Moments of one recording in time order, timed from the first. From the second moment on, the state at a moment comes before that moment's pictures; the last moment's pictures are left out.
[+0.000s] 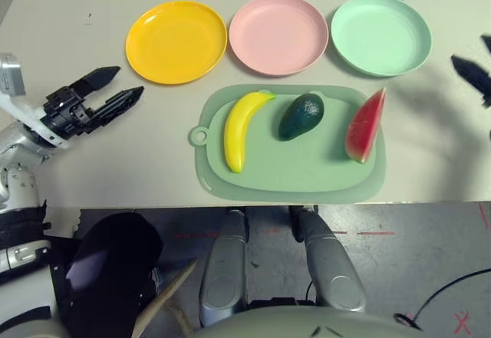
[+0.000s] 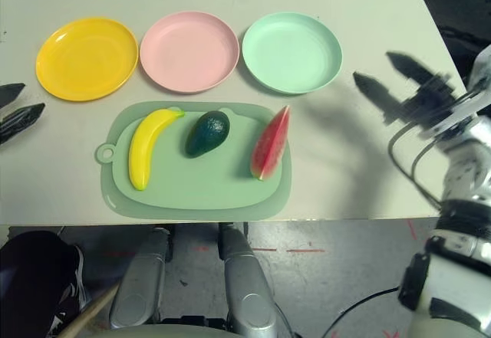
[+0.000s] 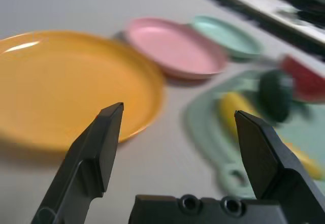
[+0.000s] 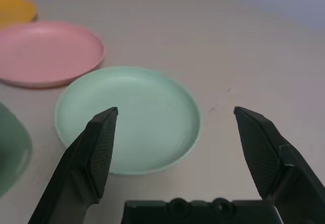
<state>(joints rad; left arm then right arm) -0.42 0.89 0.43 0.27 -0.74 0.32 -1.35 -0.82 -0.99 -0.31 0.56 0.41 -0.01 1.15</state>
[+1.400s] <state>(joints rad) -0.66 0.90 0.05 0.25 -0.69 0.24 -1.60 -1.52 -1.12 0.95 0.37 0.47 -0.51 1.61</state>
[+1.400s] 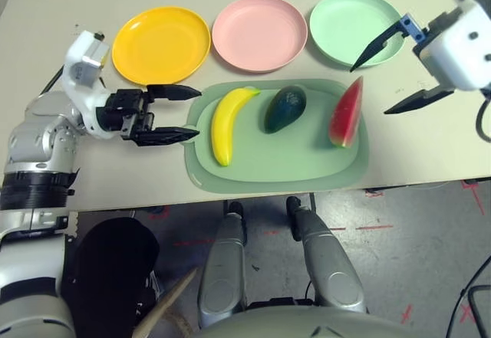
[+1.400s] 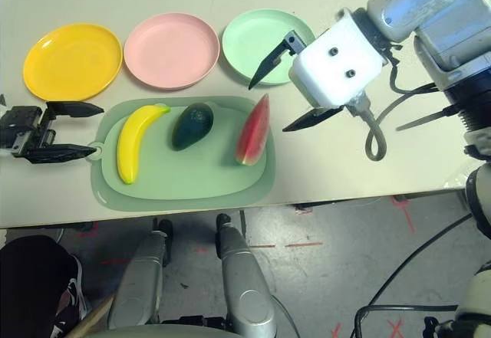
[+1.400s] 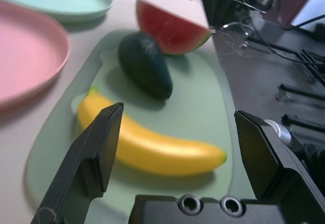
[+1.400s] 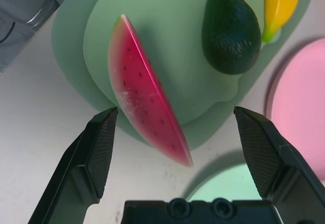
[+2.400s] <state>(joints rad) -0.68 1.01 -0.13 0.17 -0.74 0.01 -1.60 -1.44 -0.97 0.95 0.41 0.33 -0.45 1.61</state>
